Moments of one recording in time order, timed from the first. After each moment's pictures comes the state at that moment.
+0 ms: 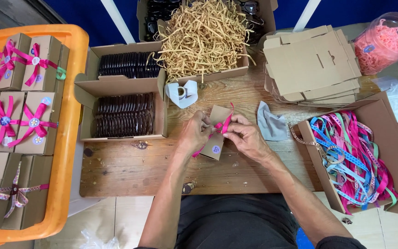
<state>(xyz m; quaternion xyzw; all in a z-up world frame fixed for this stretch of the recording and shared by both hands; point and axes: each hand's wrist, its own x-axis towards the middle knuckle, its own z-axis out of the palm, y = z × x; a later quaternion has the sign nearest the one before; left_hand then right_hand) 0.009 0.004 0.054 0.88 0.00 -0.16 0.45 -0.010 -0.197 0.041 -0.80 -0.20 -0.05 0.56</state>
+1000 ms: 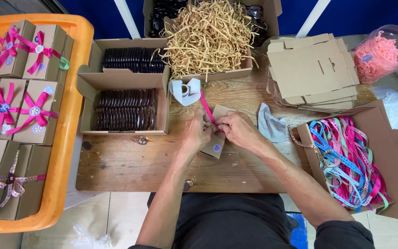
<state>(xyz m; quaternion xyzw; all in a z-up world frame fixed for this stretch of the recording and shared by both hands) 0.004 0.007 0.045 0.87 0.02 -0.15 0.46 0.025 -0.177 0.047 -0.91 -0.19 0.12 0.36</state>
